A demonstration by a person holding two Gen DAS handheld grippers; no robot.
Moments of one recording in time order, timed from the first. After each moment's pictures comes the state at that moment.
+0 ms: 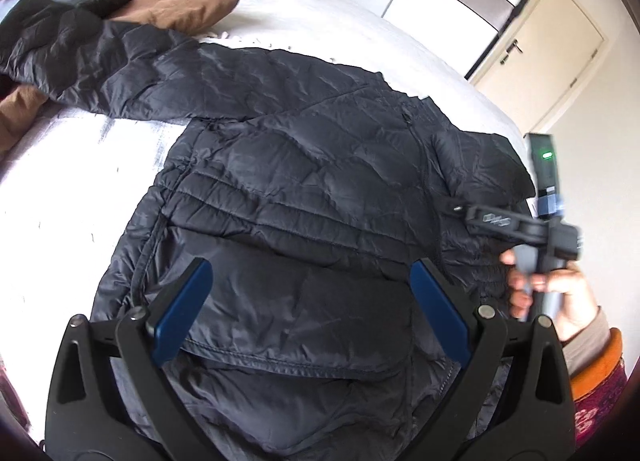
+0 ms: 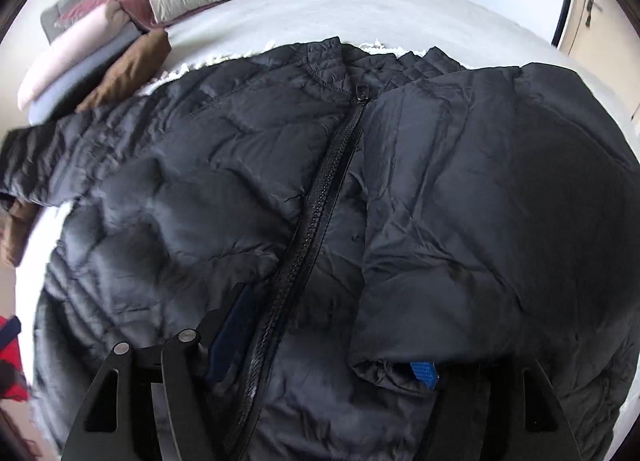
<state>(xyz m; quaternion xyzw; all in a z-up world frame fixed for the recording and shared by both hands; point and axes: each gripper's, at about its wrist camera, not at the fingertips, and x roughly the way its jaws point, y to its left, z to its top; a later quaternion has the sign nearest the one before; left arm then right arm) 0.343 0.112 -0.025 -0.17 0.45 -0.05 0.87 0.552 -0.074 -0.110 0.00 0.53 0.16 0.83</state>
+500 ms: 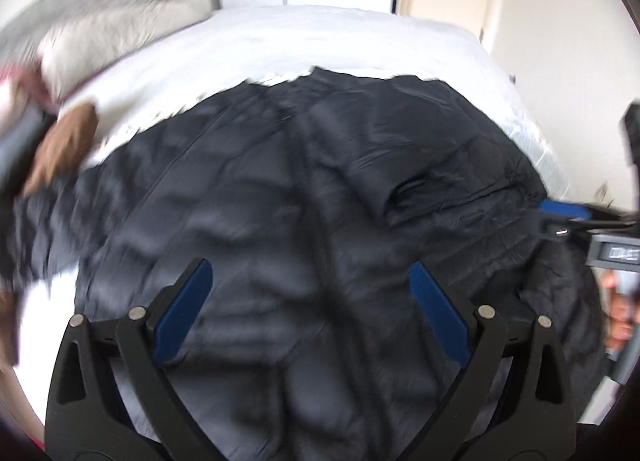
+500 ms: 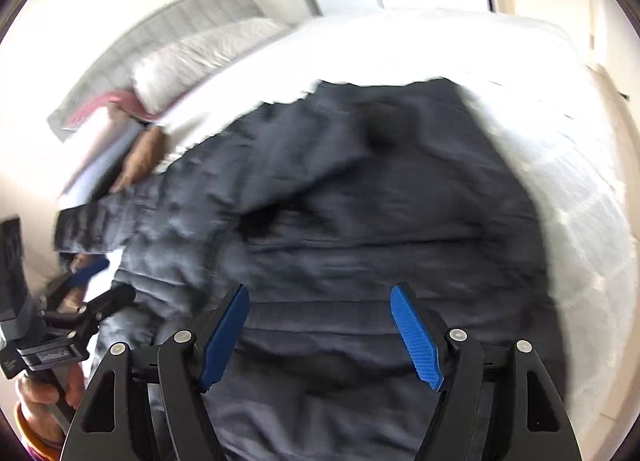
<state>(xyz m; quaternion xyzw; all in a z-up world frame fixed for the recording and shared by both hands) 0.415 -0.082 -0.009 0.09 0.44 -0.12 0.89 0.459 -0.239 -0.066 0.13 0.48 0.10 0.86</state>
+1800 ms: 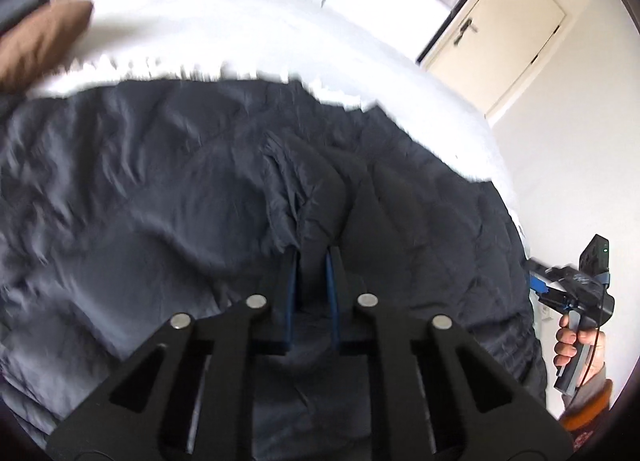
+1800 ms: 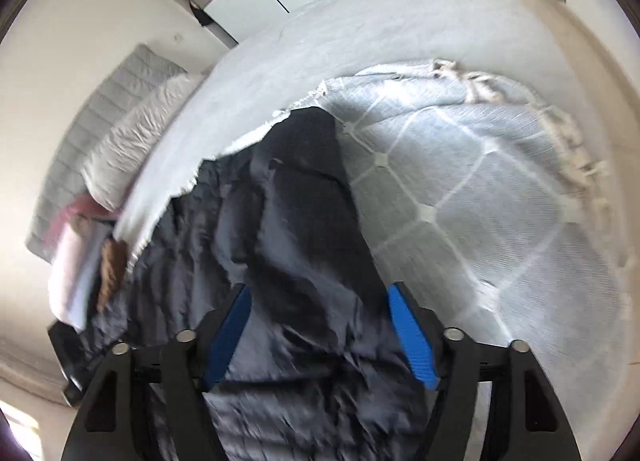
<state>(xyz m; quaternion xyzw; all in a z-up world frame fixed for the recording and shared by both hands) 0.522 0.029 -0.050 -0.15 0.43 -0.13 0.88 0.564 -0.360 -0.111 0.30 0.46 0.05 0.84</state>
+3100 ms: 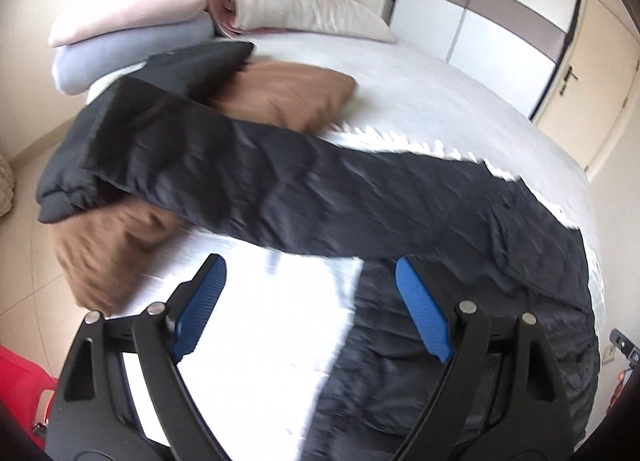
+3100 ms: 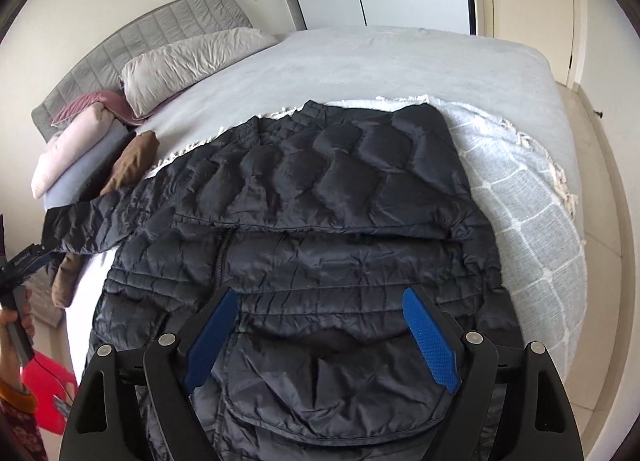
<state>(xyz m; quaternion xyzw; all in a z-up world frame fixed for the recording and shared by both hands) 0.386 0.279 0.038 -0.12 0.39 0.10 0.91 0.426 -0.211 -0.025 0.10 0.46 0.09 0.88</state>
